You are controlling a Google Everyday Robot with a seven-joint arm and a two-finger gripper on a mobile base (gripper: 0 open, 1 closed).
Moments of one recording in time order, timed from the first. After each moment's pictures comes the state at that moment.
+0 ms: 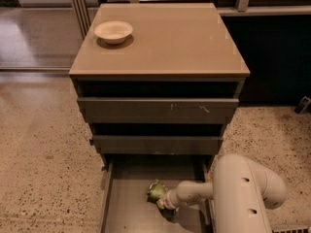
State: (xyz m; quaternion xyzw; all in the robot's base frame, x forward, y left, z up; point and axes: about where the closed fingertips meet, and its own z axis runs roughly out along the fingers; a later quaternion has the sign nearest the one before) arm 0.526 -0.024 0.126 -0.25 0.93 0.25 0.14
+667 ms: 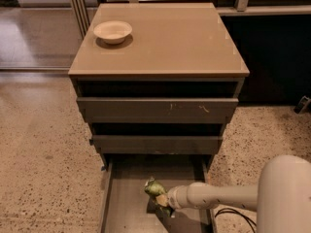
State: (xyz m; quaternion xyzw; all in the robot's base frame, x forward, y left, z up) arm 0.514 -0.030 0.251 -0.22 0.91 0.28 0.22
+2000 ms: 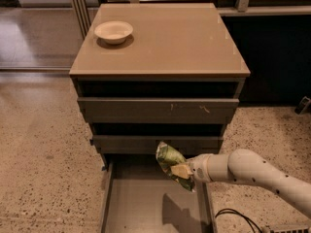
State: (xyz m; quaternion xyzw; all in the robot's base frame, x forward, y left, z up) arm 0.507 -0.082 0.539 -0.26 0.86 0.32 0.31
